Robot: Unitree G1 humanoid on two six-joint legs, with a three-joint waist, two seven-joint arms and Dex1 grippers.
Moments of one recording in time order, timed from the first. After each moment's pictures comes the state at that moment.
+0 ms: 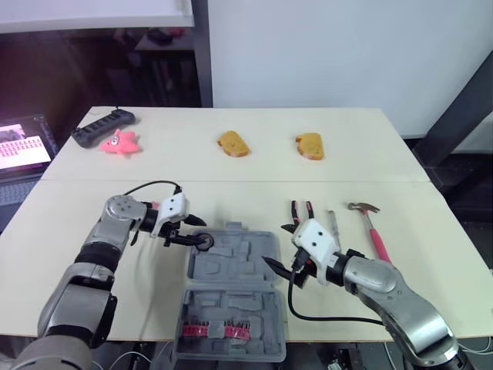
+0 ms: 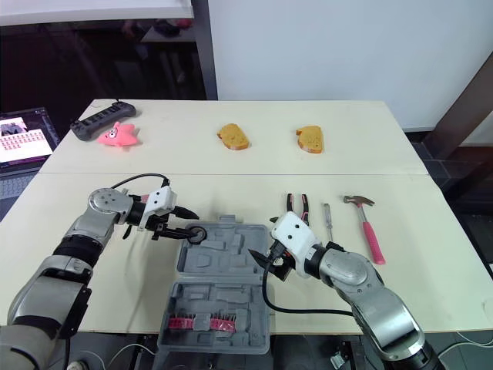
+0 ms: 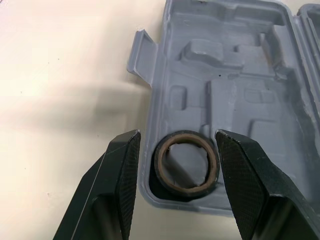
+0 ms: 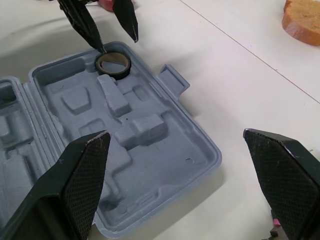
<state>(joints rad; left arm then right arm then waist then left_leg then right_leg) -0.71 0.56 -0.17 0.83 -0.04 -0.25 -1.46 -0.04 -0.58 0.22 -0.63 0.20 0.65 0.54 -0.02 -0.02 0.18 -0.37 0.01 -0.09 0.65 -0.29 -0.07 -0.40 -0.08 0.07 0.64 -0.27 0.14</state>
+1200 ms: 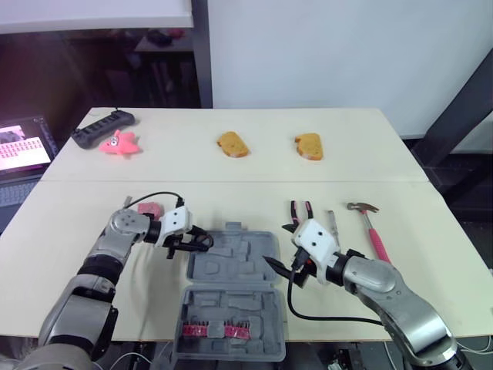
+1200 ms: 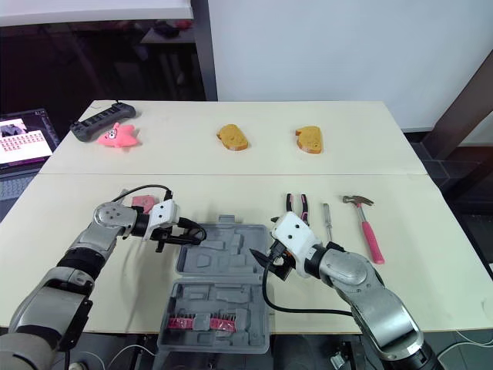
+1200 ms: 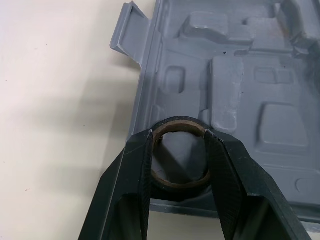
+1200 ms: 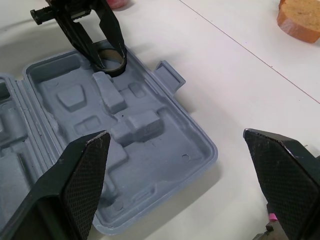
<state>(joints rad) -0.64 0.54 -0.19 0.87 0.01 -0.38 -1.34 -0.04 -0.57 0.22 -0.62 0.18 0.65 0.54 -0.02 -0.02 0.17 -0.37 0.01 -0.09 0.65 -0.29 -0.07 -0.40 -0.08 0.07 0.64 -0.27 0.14</state>
